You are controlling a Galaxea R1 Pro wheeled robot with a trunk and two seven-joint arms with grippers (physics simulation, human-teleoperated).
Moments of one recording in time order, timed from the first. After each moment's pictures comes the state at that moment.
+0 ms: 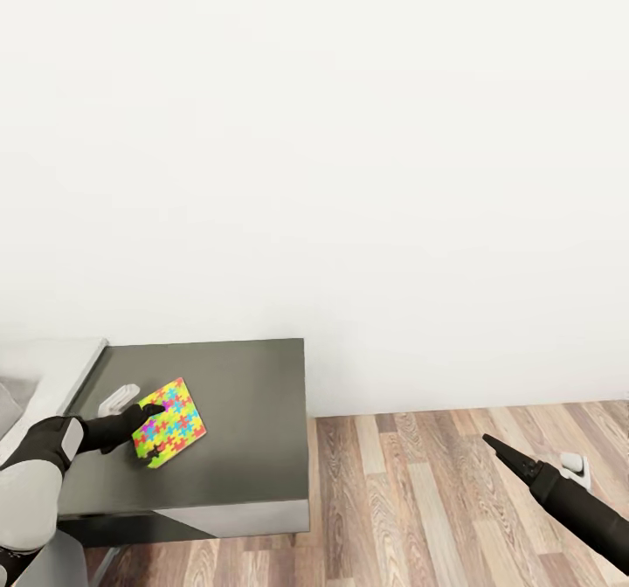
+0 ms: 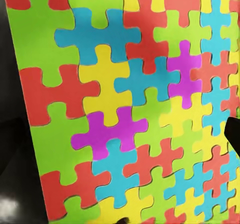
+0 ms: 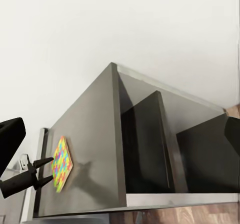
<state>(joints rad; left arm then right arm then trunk) -0.86 0.27 0.94 -0.41 -0.39 0.66 -0.51 0.00 -0.17 -0.55 -1.59 -0.72 0.86 0.74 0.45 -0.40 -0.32</state>
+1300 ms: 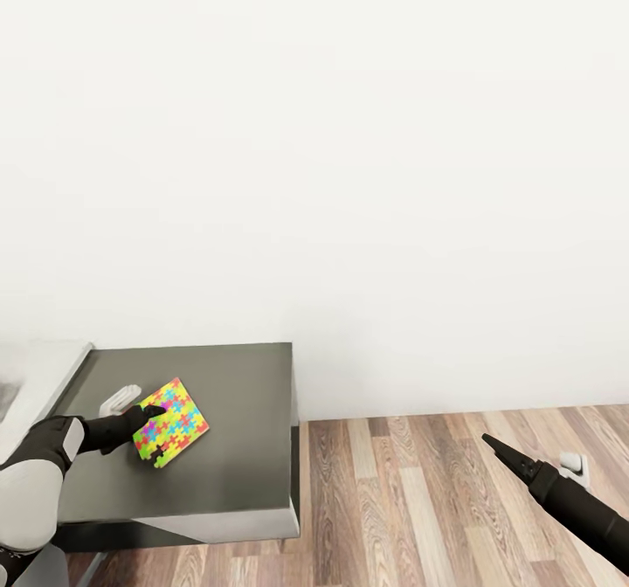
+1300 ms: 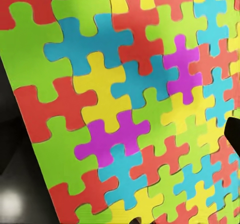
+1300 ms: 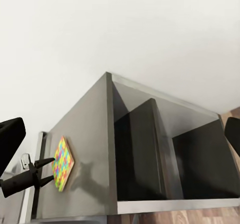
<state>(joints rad) -0.86 0.27 0.93 -0.41 -0.41 0.66 -0.51 0.00 -0.17 -0.55 -1.59 -0.72 0.86 0.74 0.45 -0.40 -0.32</state>
